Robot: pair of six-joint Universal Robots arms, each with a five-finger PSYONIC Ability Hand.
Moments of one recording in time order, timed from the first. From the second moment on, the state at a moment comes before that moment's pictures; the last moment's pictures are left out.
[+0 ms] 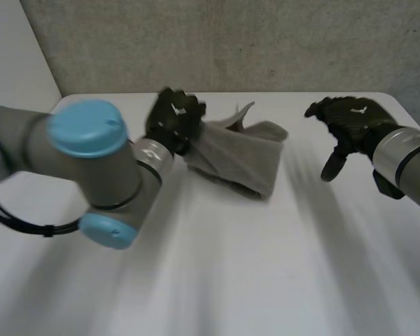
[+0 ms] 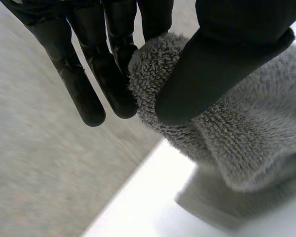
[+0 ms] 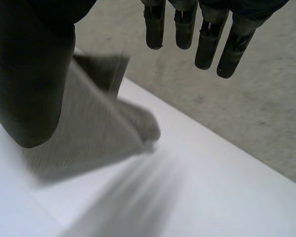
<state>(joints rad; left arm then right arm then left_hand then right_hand) 4.09 -2.17 -1.20 3.39 -1.58 3.60 1.85 -1.30 1.38 0.19 1.38 2.89 1.18 1.21 1.21 1.21 1.02 0.23 0.25 0.24 0.26 0.06</state>
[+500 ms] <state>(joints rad) 4.12 -1.34 -1.86 3.42 -1.58 3.56 1.86 -1.05 1.17 0.31 0.93 3.10 1.18 1.21 1.22 1.22 1.02 0.23 0.25 0.24 0.26 0.06</state>
